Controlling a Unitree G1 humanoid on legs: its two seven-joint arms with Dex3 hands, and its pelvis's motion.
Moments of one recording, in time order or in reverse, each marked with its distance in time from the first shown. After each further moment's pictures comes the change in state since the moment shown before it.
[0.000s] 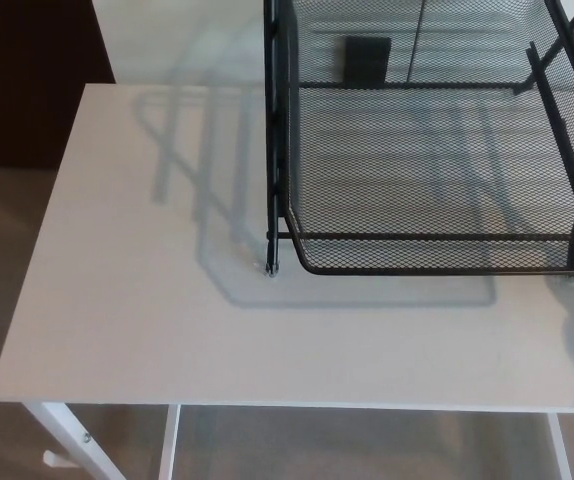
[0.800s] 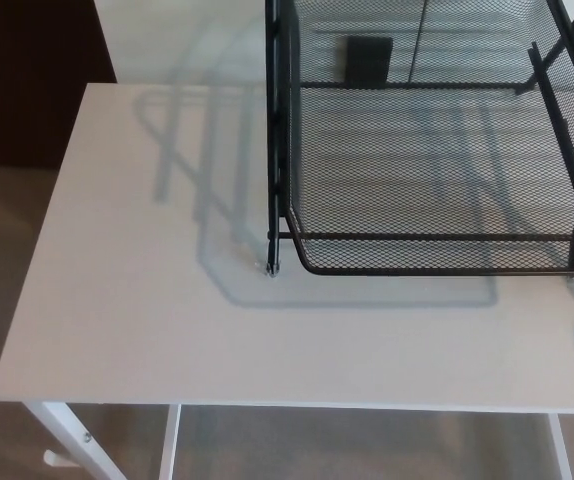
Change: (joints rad) left_arm -0.022 0.000 0.022 0.055 -0.021 -0.001 -0.012; right_arm 0.089 -0.044 -0.117 -0.032 0.084 0.003 0.011
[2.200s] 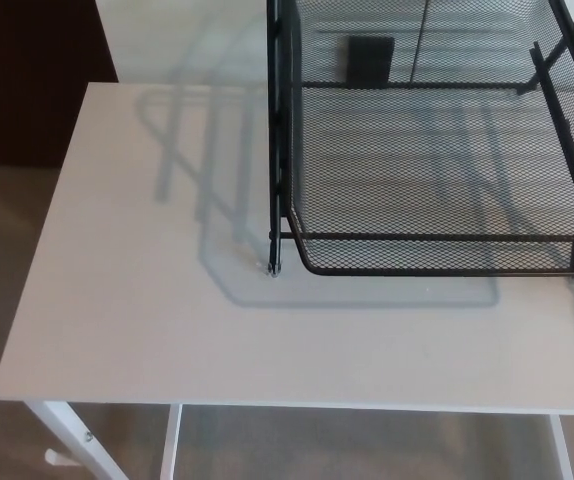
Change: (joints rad) left_arm 0.013 -0.012 0.017 -0.053 -0.012 0.001 0.000; right_arm -0.084 0.014 -0.004 0.070 0.198 0.032 -0.012
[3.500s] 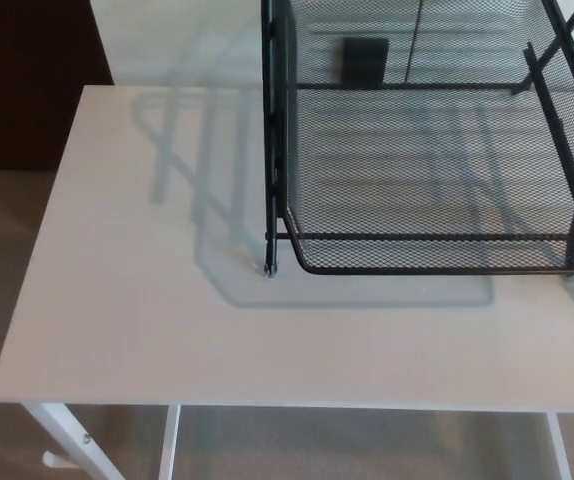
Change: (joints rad) left_arm -0.023 -0.027 0.011 0.093 -0.002 -0.013 0.002; right_arm -0.083 0.238 -0.277 0.911 0.218 0.024 -0.156
